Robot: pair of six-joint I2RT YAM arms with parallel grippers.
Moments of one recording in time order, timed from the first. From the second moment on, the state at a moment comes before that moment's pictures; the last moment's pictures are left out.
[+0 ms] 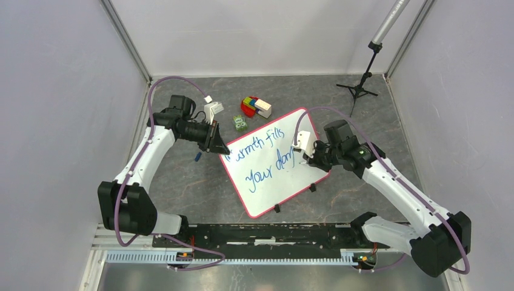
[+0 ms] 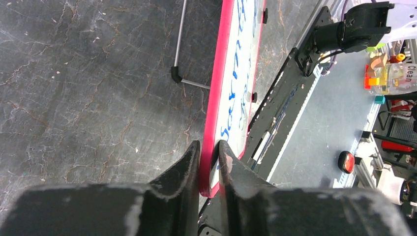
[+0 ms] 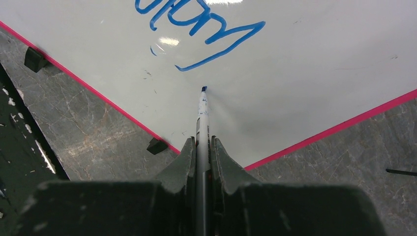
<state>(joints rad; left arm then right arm) -0.15 1.38 1.18 -0.94 0.89 0.28 0.51 1.09 0.89 -0.70 -0.31 -0.68</state>
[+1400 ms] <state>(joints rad) 0.06 1.57 1.02 -0.77 0.31 0.54 0.01 1.12 0.95 -0.54 -0.95 -0.39</state>
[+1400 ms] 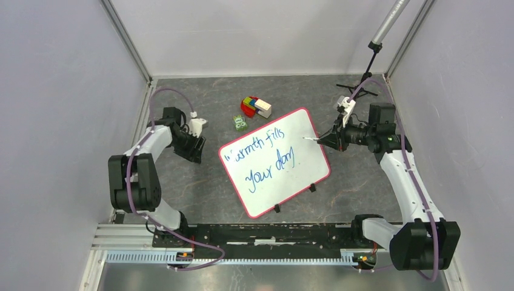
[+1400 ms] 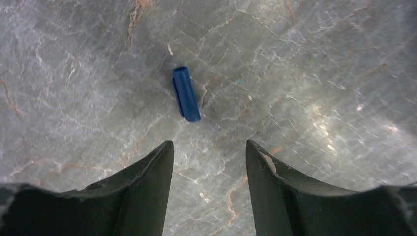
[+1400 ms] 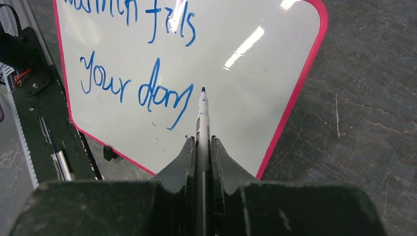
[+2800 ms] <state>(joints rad) 0.01 1.61 1.56 -0.82 0.30 0.49 -0.20 1.16 0.88 -0.67 -1.03 -0.53</state>
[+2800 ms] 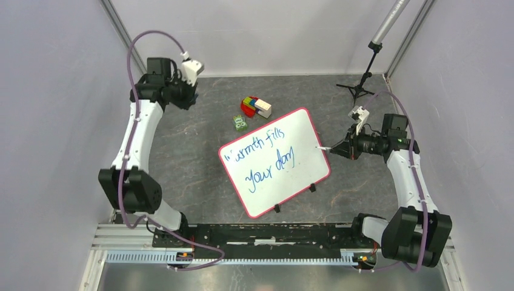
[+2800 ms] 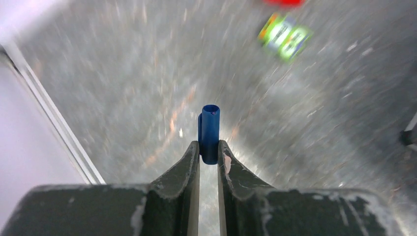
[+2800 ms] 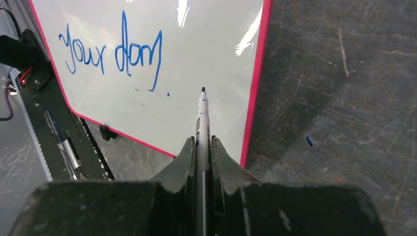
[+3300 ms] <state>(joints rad) -0.74 1.59 1.60 -0.96 0.36 0.49 -0.22 1.13 0.79 -0.86 -1.15 -0.71</state>
